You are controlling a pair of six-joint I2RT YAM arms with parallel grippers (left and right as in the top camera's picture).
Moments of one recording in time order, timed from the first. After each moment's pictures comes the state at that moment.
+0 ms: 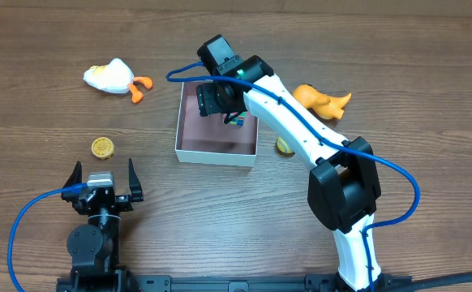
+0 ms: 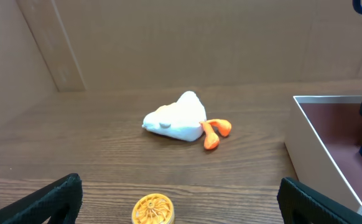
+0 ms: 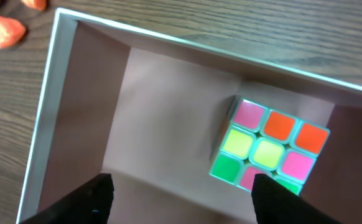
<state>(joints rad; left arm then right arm) 0.07 0.02 0.01 -0.07 -0.07 0.08 0.63 2.19 1.95 -0.95 -0.02 0.43</state>
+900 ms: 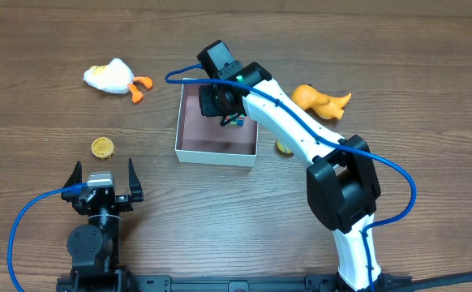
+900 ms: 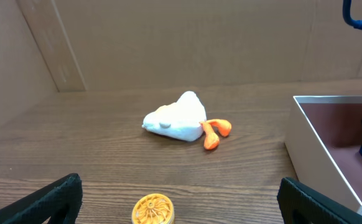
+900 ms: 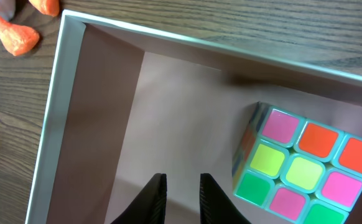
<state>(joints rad) 0.07 0.02 0.01 -0.07 -0.07 0.08 0.63 2.19 1.87 -0.84 -0.07 0.46</state>
